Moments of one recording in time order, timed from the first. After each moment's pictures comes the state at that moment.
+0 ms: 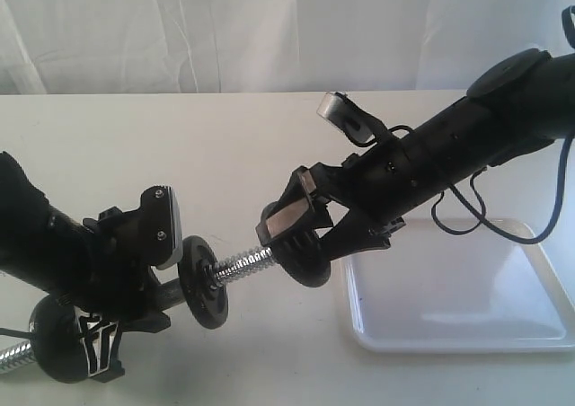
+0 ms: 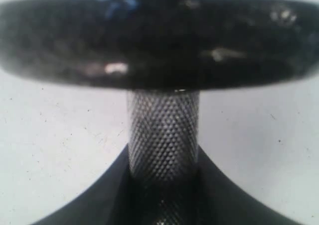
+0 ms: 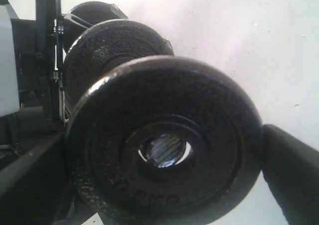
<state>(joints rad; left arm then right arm) -0.50 1.50 -0.71 -0.63 0.50 1.41 0.30 1.78 -1.09 1.07 1.09 -0.79</state>
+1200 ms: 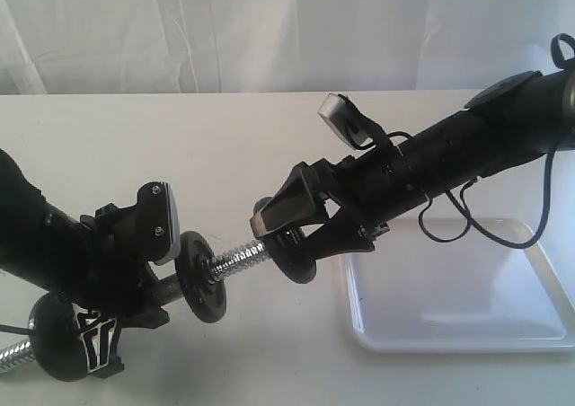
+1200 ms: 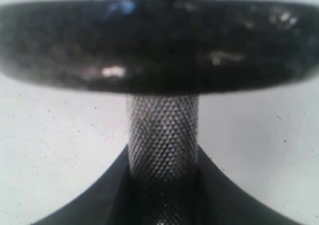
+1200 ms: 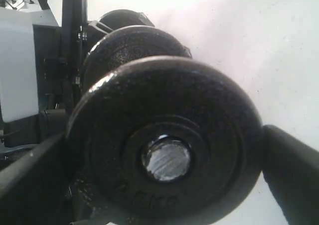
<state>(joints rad) -0.50 1.50 -0.71 -0.63 0.49 1.41 0.28 1.85 -1.09 1.21 1.16 -0.93</state>
